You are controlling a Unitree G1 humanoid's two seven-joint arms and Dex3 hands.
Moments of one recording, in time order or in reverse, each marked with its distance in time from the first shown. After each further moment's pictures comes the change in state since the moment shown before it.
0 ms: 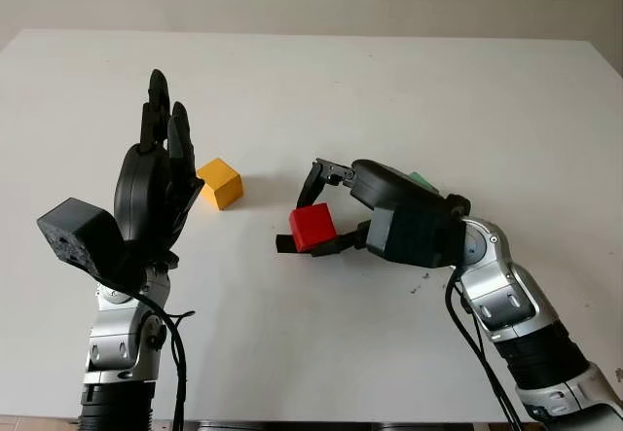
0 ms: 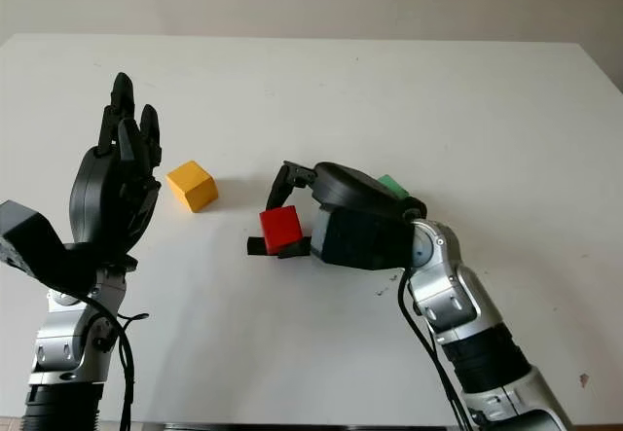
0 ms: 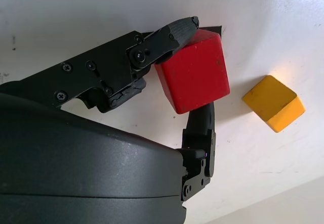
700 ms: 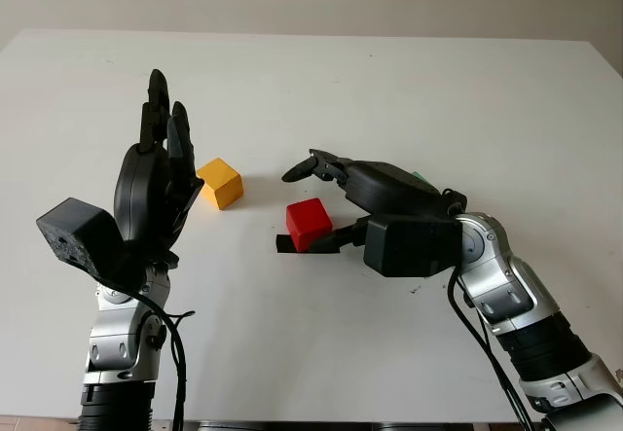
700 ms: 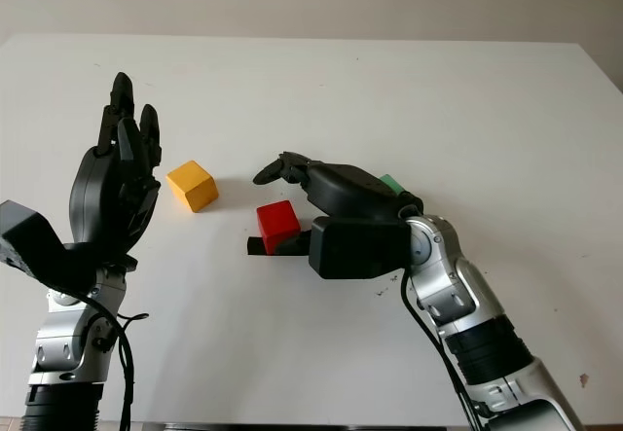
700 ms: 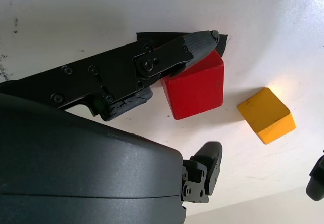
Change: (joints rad) left arm 0.000 0.000 0.000 0.000 -0.004 0.000 0.000; right arm -0.015 -0.029 0.015 0.036 -0.047 -0.140 0.000
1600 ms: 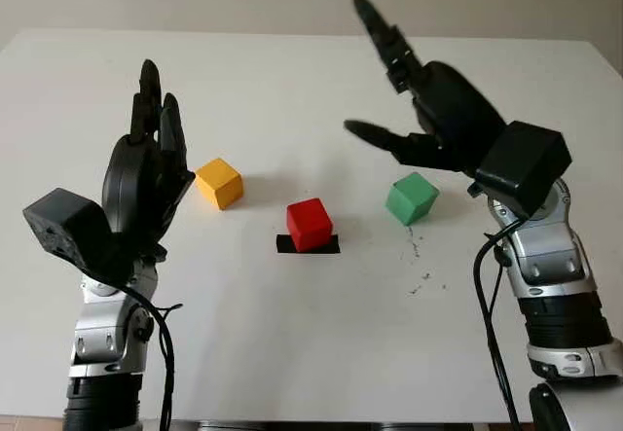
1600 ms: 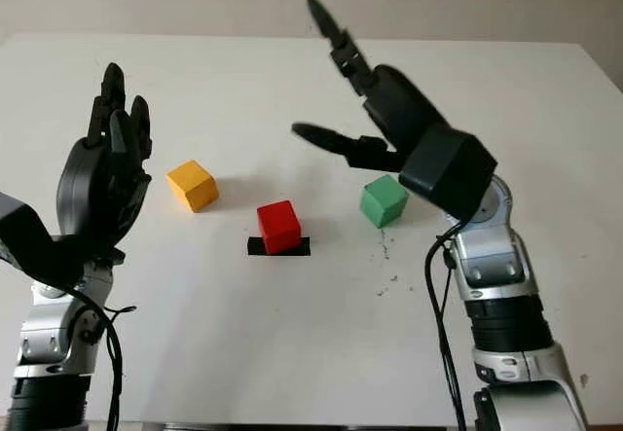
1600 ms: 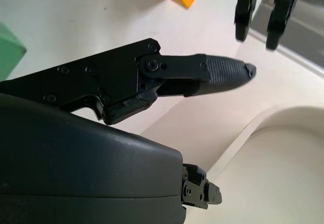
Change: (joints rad) left arm -0.045 0.085 0.034 0.000 0.004 0.028 -0.038; right arm -0.087 0.033 -0.330 0.041 0.398 -0.049 -0.081
